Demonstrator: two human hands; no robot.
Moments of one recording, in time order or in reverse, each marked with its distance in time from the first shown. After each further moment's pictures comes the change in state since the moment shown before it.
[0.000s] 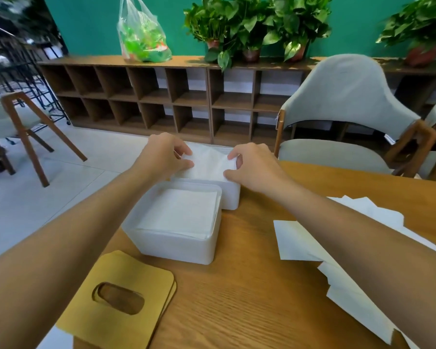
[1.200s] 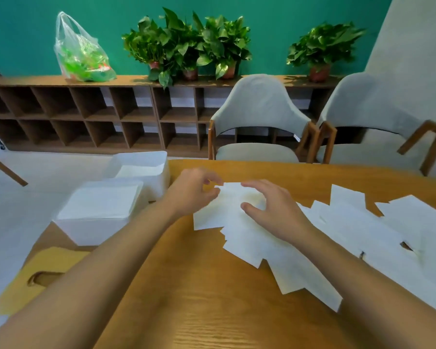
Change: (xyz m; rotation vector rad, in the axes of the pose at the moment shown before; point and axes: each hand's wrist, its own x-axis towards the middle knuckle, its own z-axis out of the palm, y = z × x) left_hand -0.126 0.189 0.075 -0.077 -0.199 0.437; right_hand -0.218 0.105 -0.124 0.046 0.045 0.200
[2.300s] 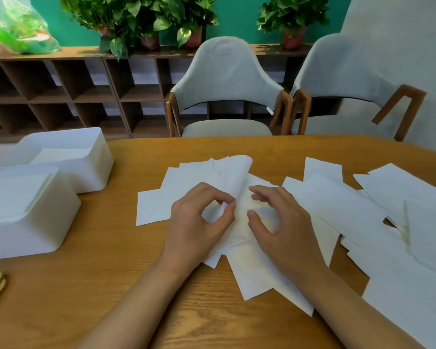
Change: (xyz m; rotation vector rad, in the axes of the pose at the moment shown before) left_hand -0.024 0.061 0.141 -0.416 0.436 0.218; right_hand -0.055 0.111 0.028 0.174 0.390 -0.064
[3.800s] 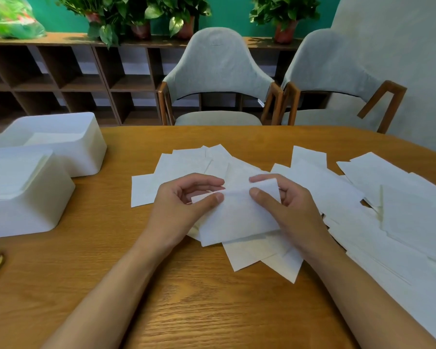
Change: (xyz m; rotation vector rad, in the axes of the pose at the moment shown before) left_hand -0.008 0.024 -0.029 -0.518 -0.184 -0.508; right_hand -0.004 -0.022 -0.043 0.487 -0.156 0.304
